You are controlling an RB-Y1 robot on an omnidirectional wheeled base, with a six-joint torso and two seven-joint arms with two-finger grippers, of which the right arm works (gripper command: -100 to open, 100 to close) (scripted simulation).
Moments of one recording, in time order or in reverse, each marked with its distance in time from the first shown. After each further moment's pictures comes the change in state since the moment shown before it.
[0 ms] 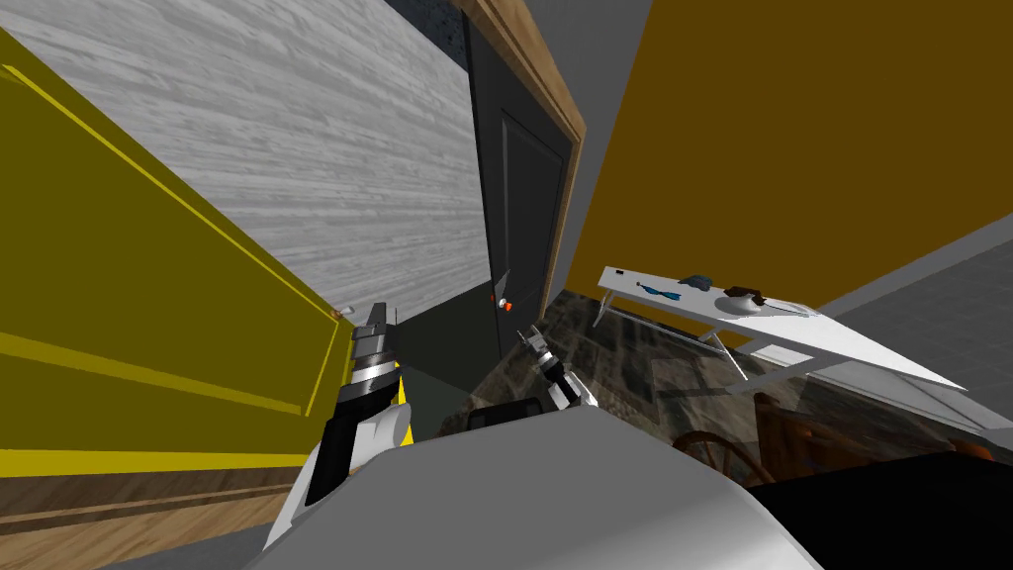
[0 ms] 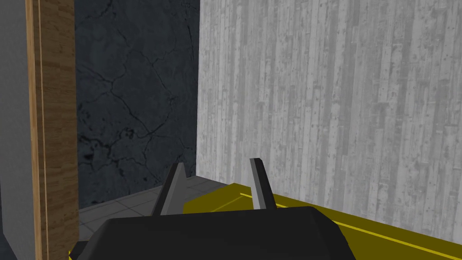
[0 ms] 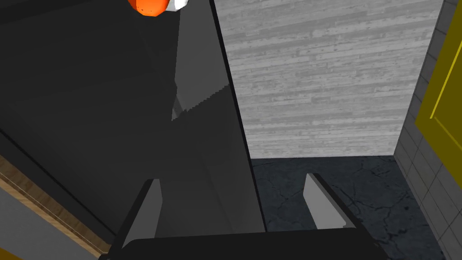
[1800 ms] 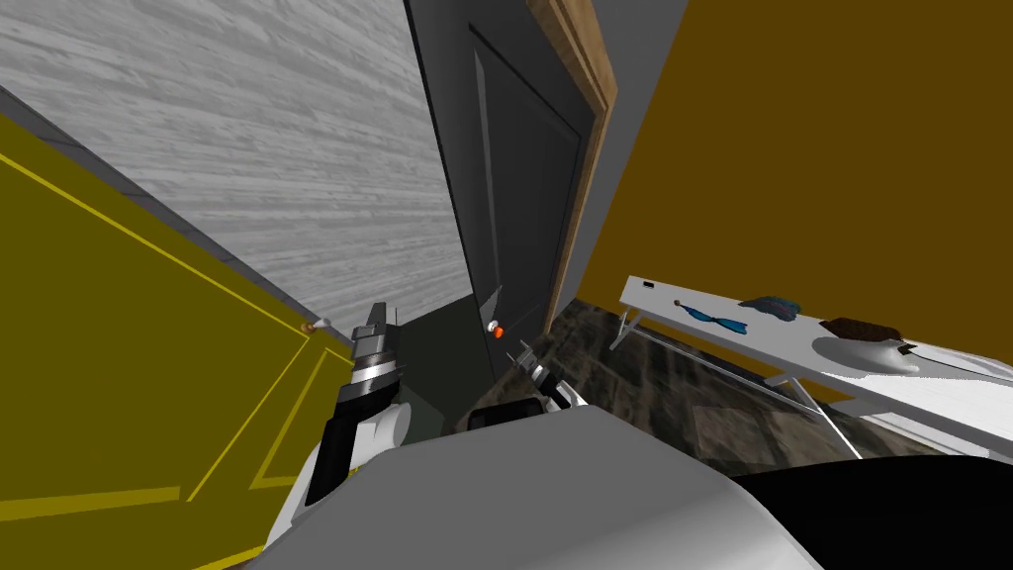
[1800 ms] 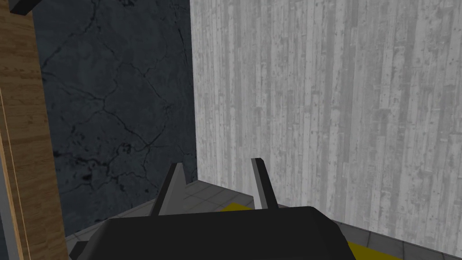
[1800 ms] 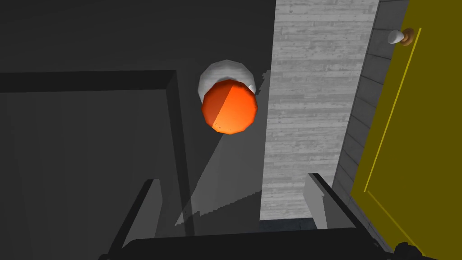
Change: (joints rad) arm -0.092 0.023 0.054 0.333 0.156 -0.097 0.217
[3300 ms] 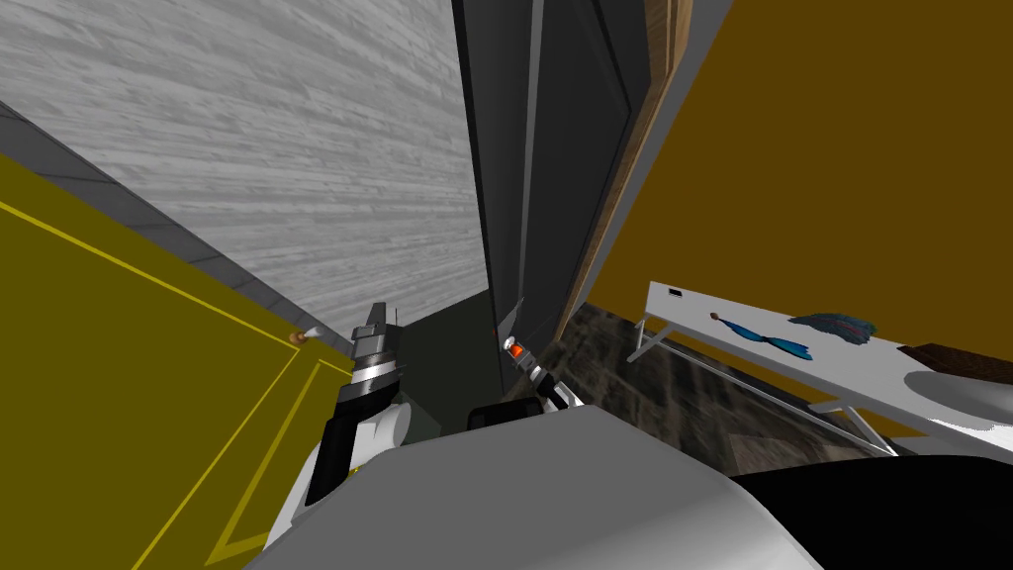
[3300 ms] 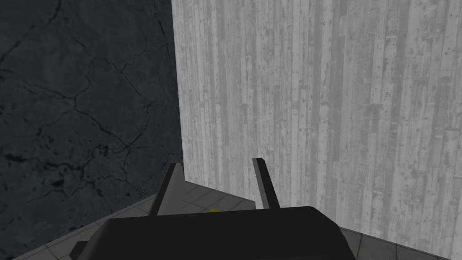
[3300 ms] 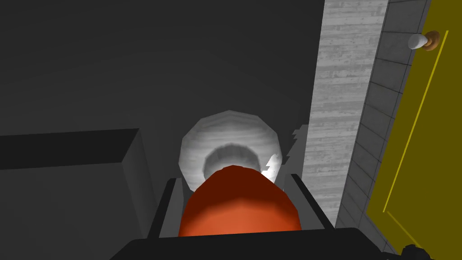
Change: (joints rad) arm -0.005 0.026 -0.006 0.021 -0.008 0.004 0.007
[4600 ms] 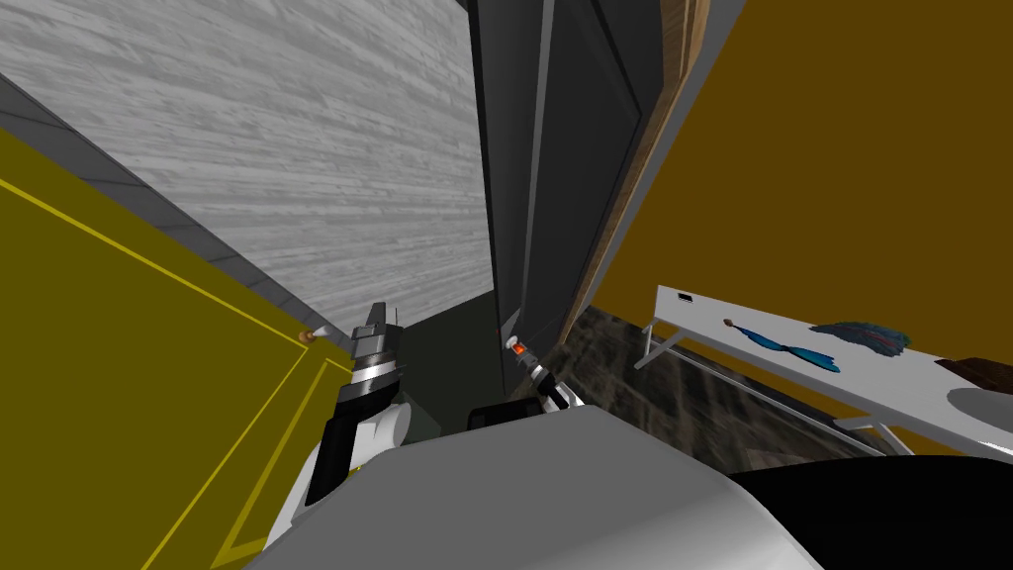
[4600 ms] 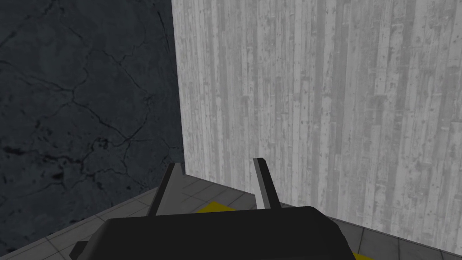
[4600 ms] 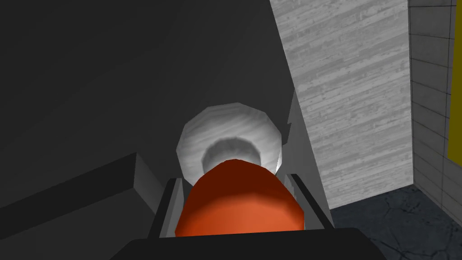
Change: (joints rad) arm -0.022 -0.004 0.003 0.047 -0.102 -0.012 -0.306
